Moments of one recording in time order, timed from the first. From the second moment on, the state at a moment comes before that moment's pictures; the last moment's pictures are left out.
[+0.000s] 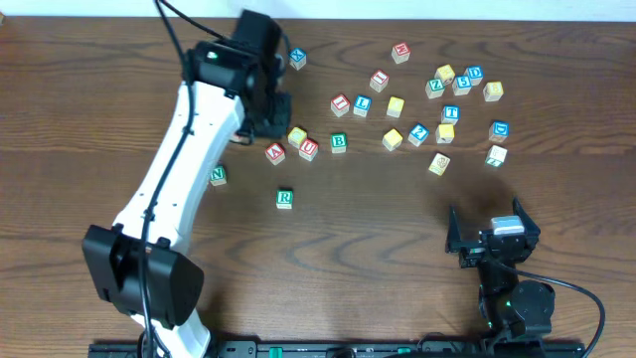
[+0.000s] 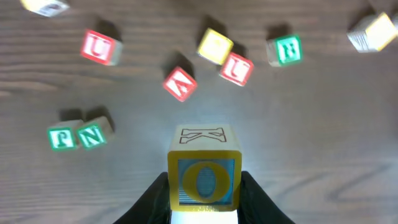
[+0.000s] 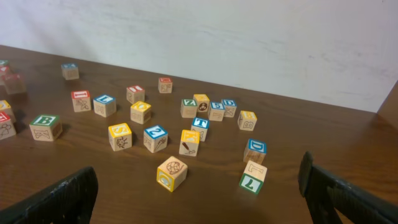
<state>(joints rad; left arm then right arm) -0.35 1.85 1.83 -1.31 0.05 -0.22 0.06 0.01 0.01 -0.07 -0.01 -0.14</state>
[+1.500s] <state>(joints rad) -0.56 1.57 1.07 -0.77 -0.04 -0.54 0.06 0.01 0.01 -0.07 -0.01 -0.14</state>
